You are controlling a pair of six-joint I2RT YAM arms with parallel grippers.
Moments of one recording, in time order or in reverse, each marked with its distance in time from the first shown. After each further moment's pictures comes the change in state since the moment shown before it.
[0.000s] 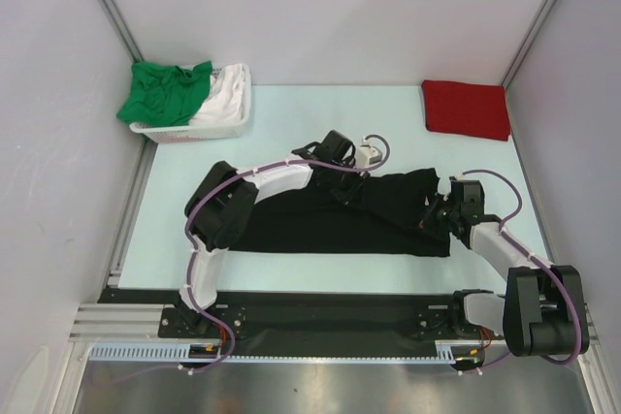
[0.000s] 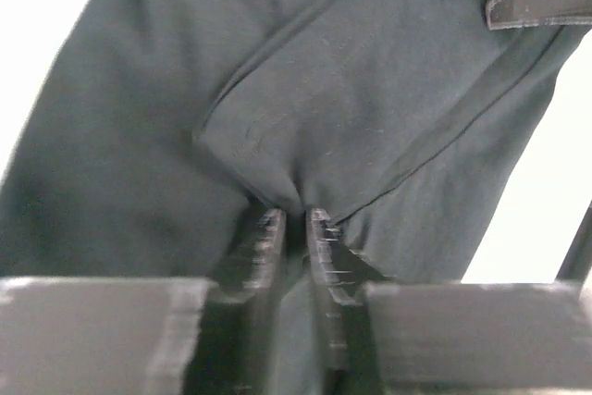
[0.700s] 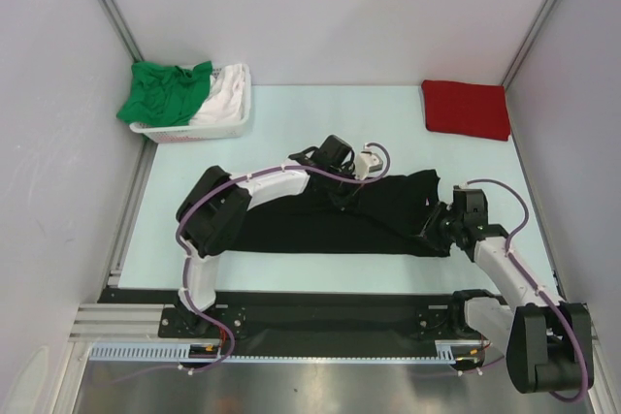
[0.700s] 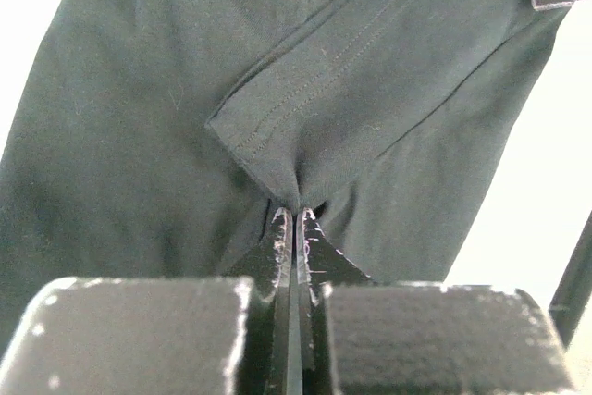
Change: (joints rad) left arm -0.025 -0.076 -0.079 0.004 -0.032 0.088; right arm 0.024 -0.208 -0.029 -0.180 0.027 0.041
